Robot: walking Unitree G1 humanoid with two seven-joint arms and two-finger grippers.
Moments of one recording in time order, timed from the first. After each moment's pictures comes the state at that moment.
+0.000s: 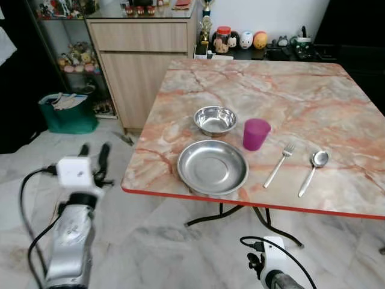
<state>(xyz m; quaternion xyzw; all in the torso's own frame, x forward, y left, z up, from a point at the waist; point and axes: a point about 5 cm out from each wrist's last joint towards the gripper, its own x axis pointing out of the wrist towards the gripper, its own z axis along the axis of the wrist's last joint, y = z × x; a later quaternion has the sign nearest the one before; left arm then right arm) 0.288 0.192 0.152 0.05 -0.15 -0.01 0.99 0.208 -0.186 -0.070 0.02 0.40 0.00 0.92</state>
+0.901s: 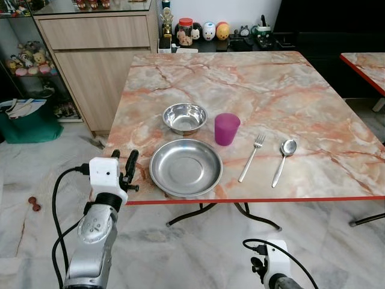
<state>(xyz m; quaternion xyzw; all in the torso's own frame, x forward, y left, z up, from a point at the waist) 0.282 0.179 0.128 0.02 -0.09 -0.02 1.00 0.202 -0.186 -0.073 0.02 0.41 0.00 0.91</state>
